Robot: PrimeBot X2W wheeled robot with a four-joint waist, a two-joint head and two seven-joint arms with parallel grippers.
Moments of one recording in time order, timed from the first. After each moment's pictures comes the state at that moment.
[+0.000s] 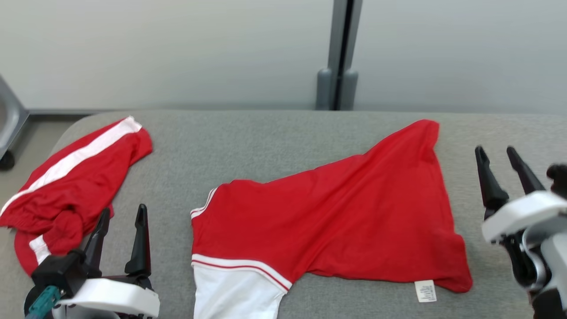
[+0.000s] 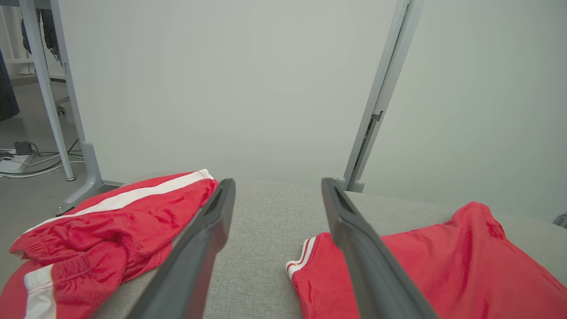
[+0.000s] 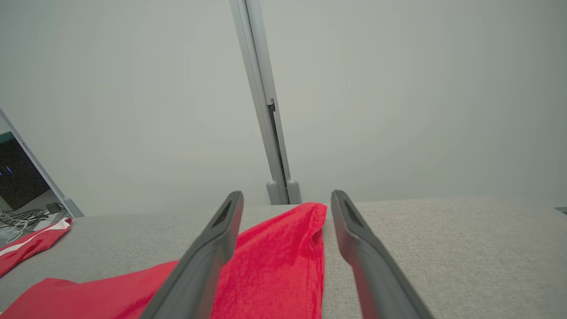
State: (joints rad) left arm -0.02 0.39 -0.33 0.02 -0.66 0.23 -0.25; right arm -0.45 -0.37 0.33 0.56 0.68 0.13 -0.23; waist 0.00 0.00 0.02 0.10
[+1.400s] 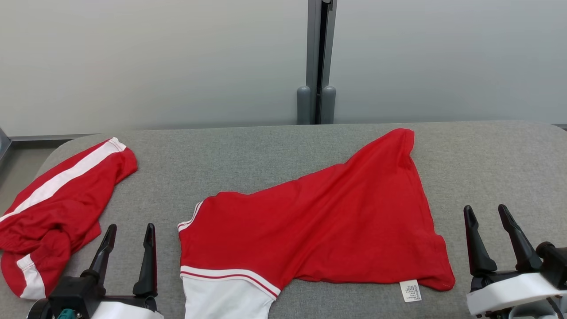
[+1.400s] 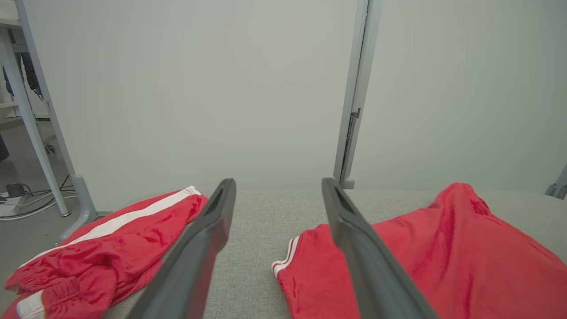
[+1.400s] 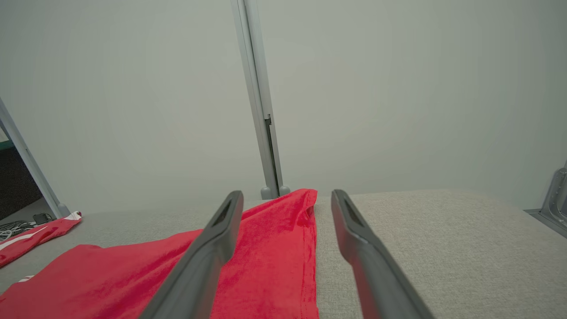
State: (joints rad) left arm 0.07 0.33 -0.27 0.00 -0.47 0.20 -0.25; right arm -0.01 -0.18 0.08 0.15 0.36 0.13 -0.23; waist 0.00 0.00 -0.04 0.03
